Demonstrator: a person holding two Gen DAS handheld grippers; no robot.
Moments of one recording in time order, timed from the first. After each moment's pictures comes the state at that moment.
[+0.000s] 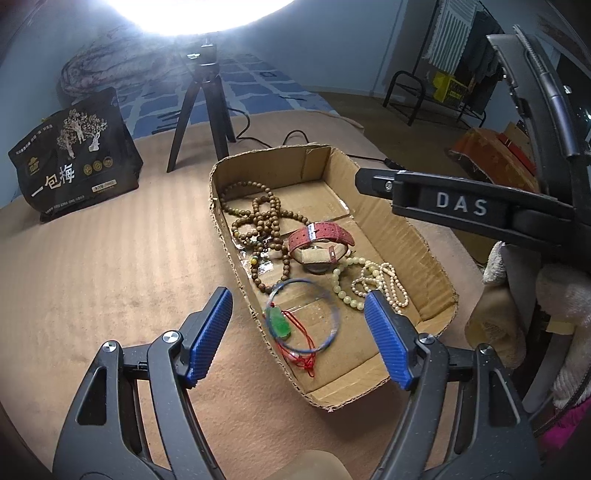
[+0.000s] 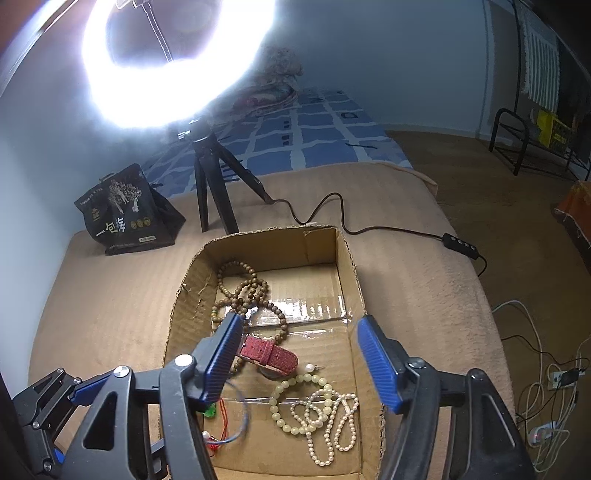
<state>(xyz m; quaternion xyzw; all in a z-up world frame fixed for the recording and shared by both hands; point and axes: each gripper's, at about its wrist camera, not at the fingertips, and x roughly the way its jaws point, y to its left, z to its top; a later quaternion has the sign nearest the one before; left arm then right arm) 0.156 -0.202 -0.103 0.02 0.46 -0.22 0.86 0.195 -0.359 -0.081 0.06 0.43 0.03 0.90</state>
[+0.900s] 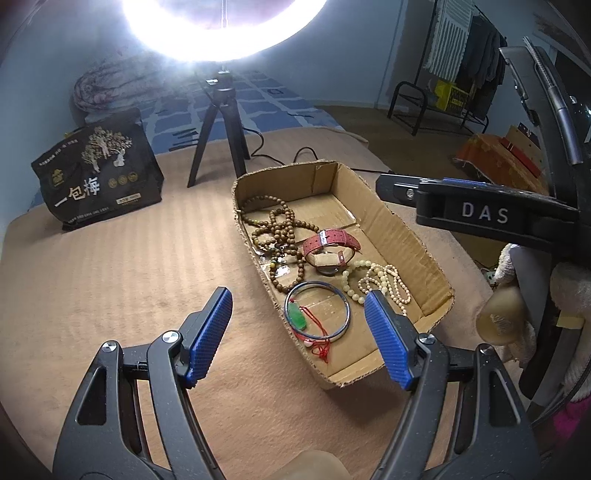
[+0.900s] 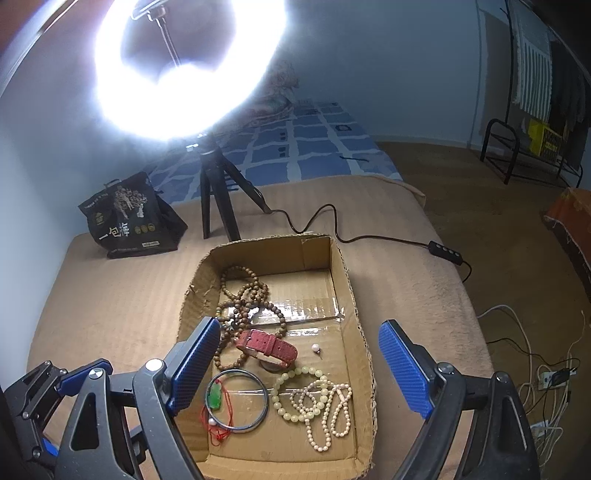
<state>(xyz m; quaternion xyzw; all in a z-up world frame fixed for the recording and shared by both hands) 0.131 -0.182 -0.079 0.03 0.43 -0.20 0.88 0.170 -0.354 -0.059 0.05 0.41 0.02 0.91</state>
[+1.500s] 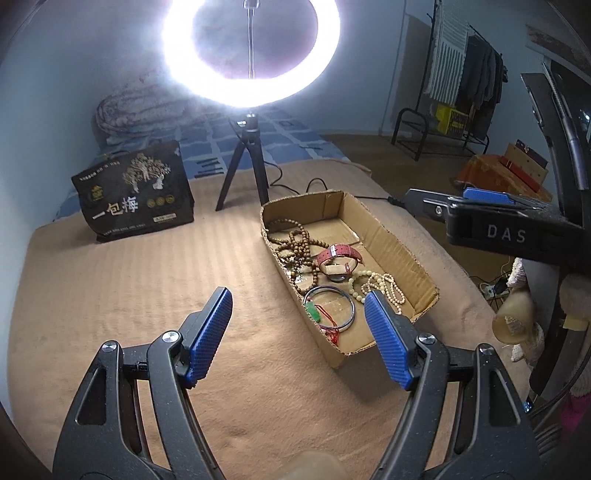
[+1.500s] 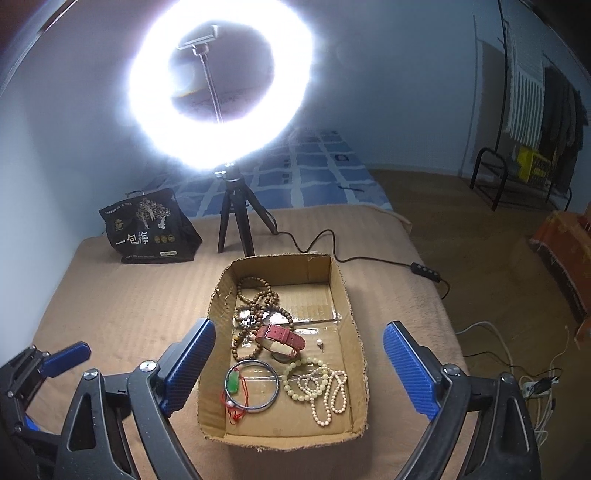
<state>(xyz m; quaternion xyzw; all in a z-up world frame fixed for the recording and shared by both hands) 0.083 -0.143 -0.036 0.02 0.37 -0.19 0.91 0.114 -0.333 -0.014 0.02 0.37 0.00 0.93</state>
